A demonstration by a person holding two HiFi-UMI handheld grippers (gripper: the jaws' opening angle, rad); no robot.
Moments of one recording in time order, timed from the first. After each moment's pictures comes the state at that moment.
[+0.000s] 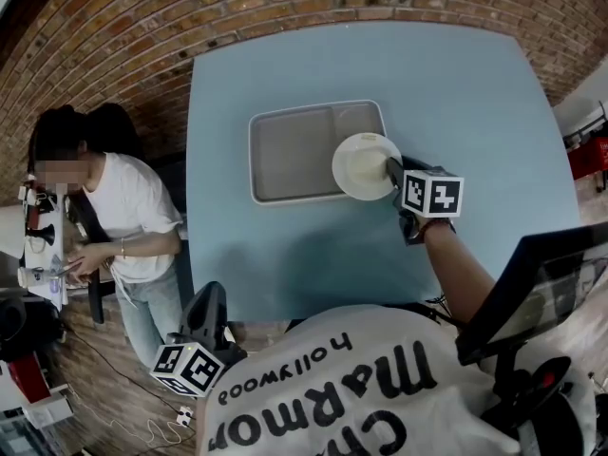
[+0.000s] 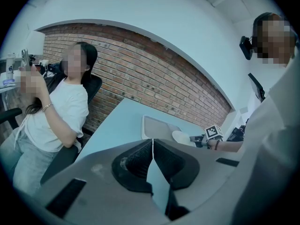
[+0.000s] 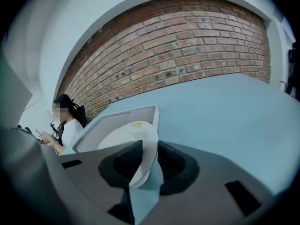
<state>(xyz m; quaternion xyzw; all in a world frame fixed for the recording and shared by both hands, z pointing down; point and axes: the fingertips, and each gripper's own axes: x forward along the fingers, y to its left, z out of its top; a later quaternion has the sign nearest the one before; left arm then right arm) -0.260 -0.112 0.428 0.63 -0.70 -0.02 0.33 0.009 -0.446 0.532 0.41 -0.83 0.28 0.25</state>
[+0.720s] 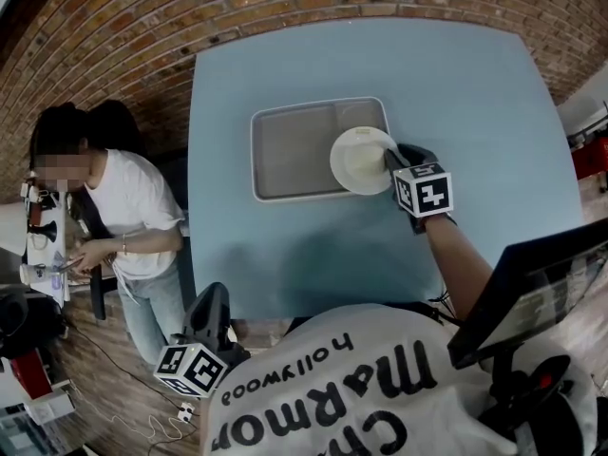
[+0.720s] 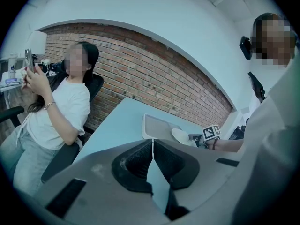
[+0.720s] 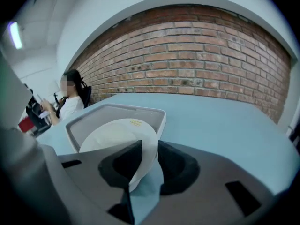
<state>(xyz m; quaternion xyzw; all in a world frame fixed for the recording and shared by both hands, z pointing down) -0.256 -0.110 0.431 0.62 -0.71 -0.02 0.34 -0.008 -0.461 0.532 0.37 -0.86 0.15 0.31</state>
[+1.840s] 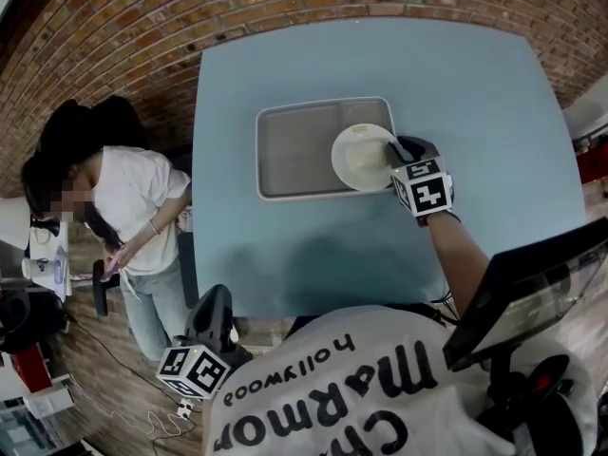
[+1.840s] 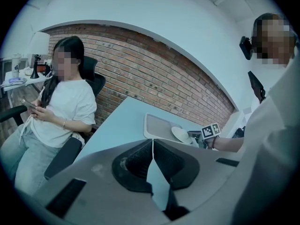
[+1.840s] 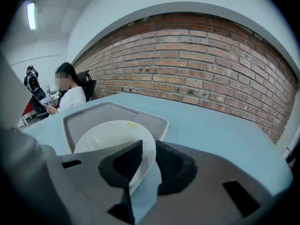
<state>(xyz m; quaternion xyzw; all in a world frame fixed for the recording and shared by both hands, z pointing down) -0.257 -0.100 0.433 0.61 -0.72 -0.02 0.34 -0.024 -0.471 0.522 0.36 -0.87 0.06 0.32</state>
